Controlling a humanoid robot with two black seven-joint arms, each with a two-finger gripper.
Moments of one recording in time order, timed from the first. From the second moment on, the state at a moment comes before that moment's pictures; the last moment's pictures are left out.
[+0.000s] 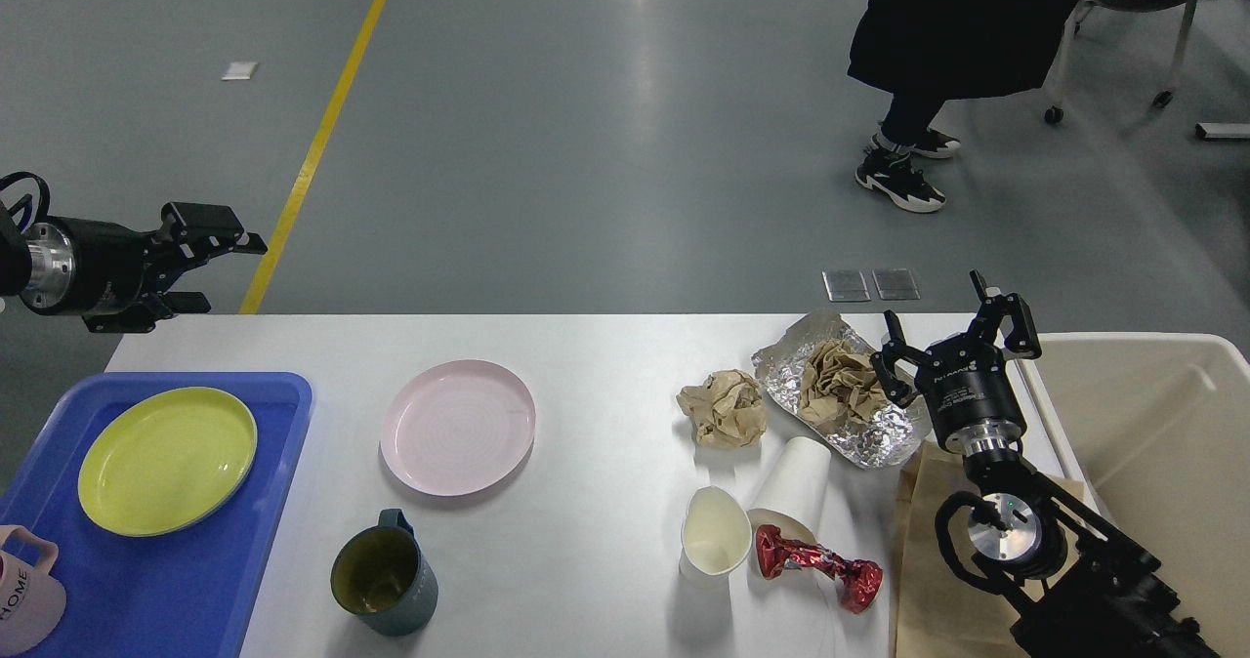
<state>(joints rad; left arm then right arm) -1.46 0.79 0.73 -0.79 0.24 -0.59 -0.18 0.38 -0.20 0.95 0.76 -0.12 0.32 0.53</state>
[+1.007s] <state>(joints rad) -2.78 0.09 1.55 -1.74 -0.26 -0.77 -0.16 0.38 -0.20 0.95 0.76 -0.12 0.32 0.53</state>
